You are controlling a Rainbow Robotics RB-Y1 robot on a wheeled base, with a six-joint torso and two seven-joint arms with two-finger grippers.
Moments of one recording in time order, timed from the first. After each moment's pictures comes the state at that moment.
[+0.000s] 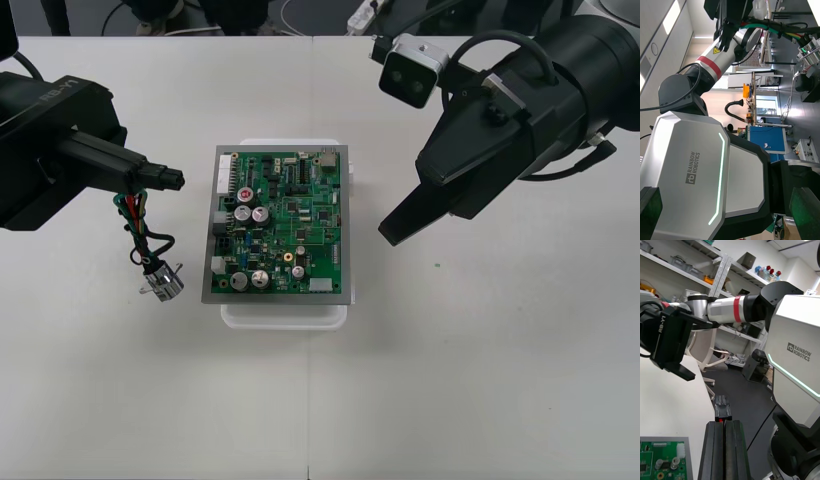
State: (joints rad) right arm -1.10 -0.96 0.86 -1.47 0.35 -1.57 -1.38; left arm -0.55 1.02 -0.20 -1.66 -0.50 -1.53 0.40
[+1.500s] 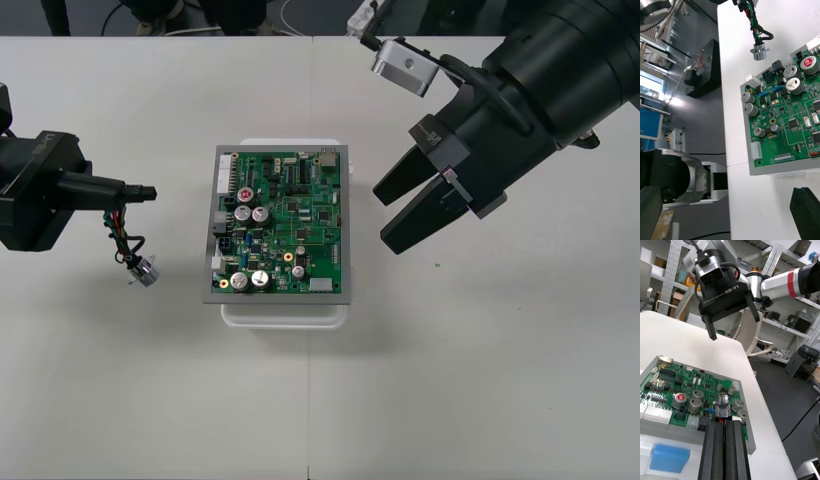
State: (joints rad) right arm -1.00 -0.93 0.52 -1.75 1.08 -1.50 -1.26; left arm -0.42 1.04 -0.20 -1.39 -0.59 -1.53 0.10
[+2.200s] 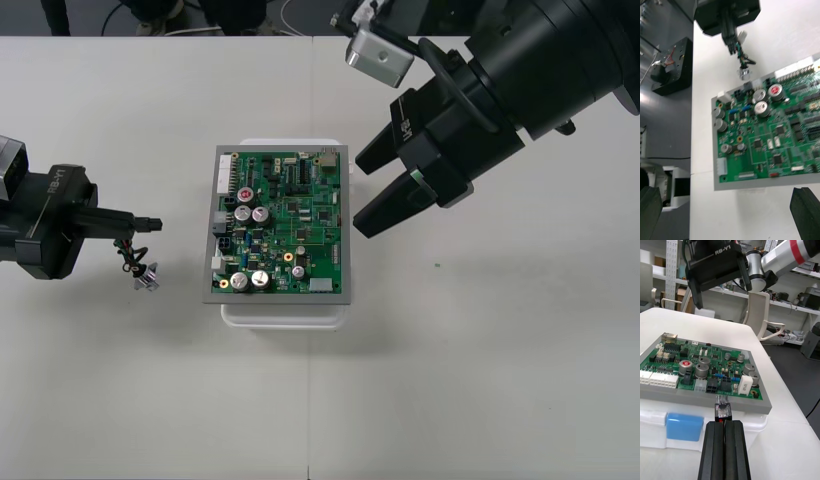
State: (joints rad) right arm -0.96 -0.76 0.34 -1.82 1.38 -1.57 -1.27; left arm -0.42 1.04 -0.30 -1.28 -0.61 -1.53 -0.20
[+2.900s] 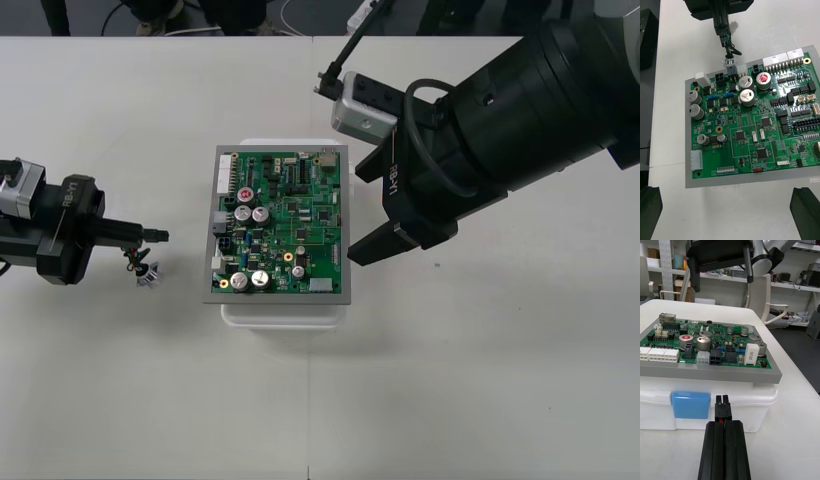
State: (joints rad) right arm -0.84 -0.73 0.31 -2.08 1.67 -1.57 -1.27; left arm -0.48 1.03 -0.40 -1.17 -0.63 -1.53 -0.37
